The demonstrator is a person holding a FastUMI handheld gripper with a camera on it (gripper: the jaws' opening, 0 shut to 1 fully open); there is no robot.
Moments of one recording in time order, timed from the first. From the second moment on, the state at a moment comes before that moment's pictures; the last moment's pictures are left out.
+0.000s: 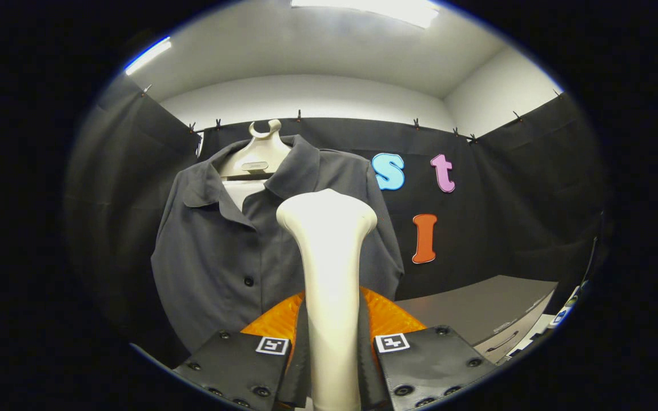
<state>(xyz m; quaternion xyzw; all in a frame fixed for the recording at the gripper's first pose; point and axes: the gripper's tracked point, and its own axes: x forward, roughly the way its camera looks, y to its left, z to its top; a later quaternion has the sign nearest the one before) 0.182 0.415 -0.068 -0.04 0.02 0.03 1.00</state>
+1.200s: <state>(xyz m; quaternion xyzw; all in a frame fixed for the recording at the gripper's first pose) 0.161 0.401 -0.173 -0.05 0.11 0.01 0.99</state>
